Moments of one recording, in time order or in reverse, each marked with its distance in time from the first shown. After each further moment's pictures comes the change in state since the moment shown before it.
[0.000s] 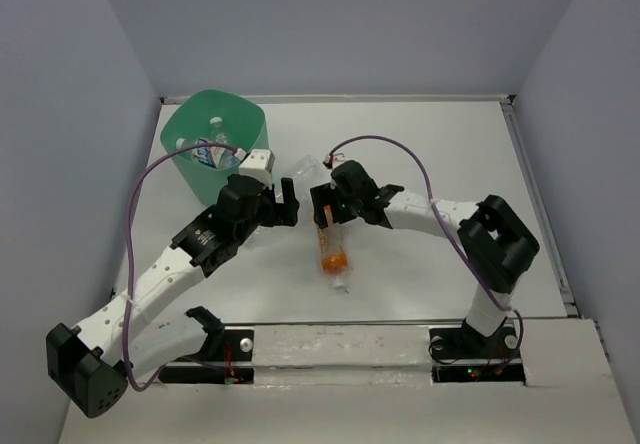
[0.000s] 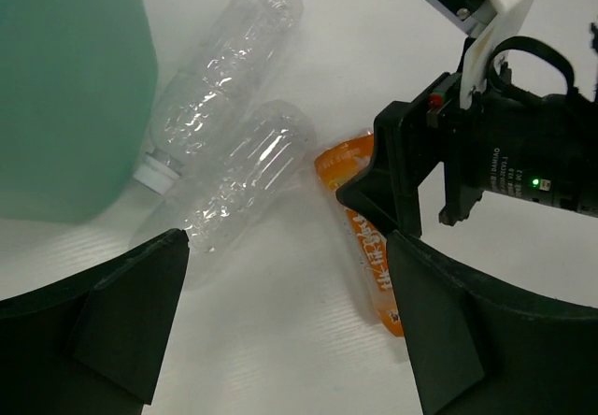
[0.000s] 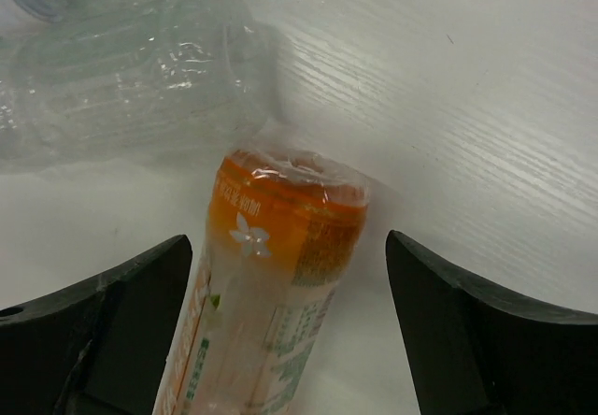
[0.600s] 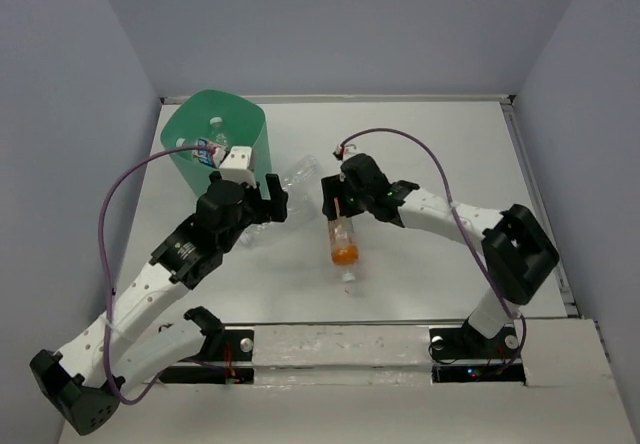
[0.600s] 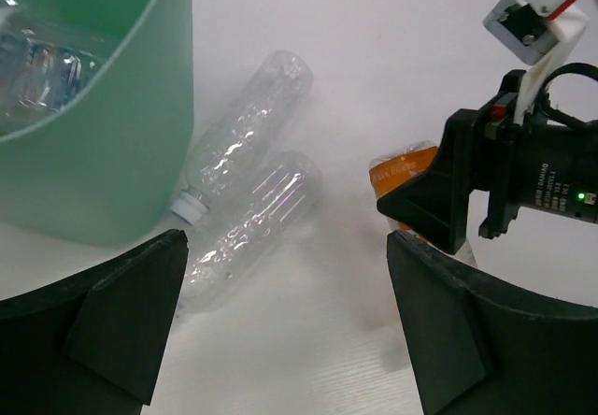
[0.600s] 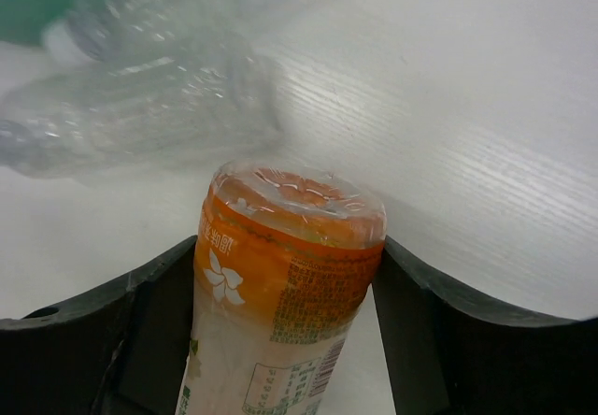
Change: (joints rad) left arm -0.004 -0.098 0.020 -0.021 -0.087 0.029; right arm -0.015 -0.017 0.010 -0.061 0.033 0.025
